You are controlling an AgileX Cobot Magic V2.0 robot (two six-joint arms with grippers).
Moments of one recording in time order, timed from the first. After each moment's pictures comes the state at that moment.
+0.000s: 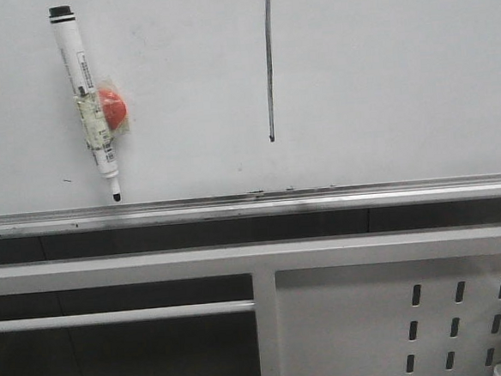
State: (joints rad) left arm -0.15 0.03 -0.01 -0.55 0.04 0.39; right arm 0.59 0.15 0.01 0.47 0.06 -0.51
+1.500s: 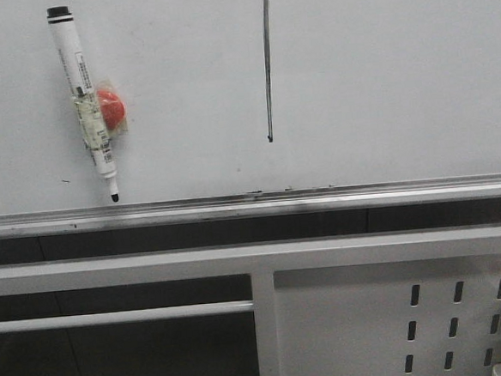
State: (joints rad) left arm 0.01 -0.01 0.00 -0.01 0.33 -0.10; right arm 0.59 0.15 0.01 0.47 0.06 -0.51
